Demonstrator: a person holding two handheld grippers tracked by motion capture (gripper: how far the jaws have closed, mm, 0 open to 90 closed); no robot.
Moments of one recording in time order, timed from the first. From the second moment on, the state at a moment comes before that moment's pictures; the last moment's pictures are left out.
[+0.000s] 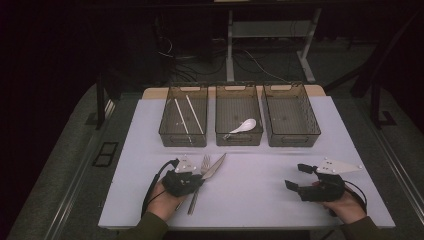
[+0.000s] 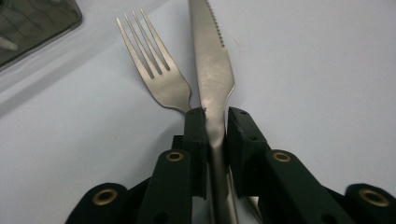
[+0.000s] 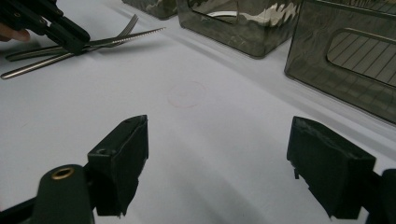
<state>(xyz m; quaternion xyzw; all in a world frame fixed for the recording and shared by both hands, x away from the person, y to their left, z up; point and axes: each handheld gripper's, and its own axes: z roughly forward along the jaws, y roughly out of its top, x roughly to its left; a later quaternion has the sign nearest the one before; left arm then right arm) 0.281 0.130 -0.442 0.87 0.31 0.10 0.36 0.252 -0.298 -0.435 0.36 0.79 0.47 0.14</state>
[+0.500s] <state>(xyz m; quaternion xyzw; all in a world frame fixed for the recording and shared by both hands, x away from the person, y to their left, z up) 0.285 0.134 -0.442 0.87 0.31 0.08 0.37 0.252 -0.299 -0.434 0.37 0.79 0.48 0.14</state>
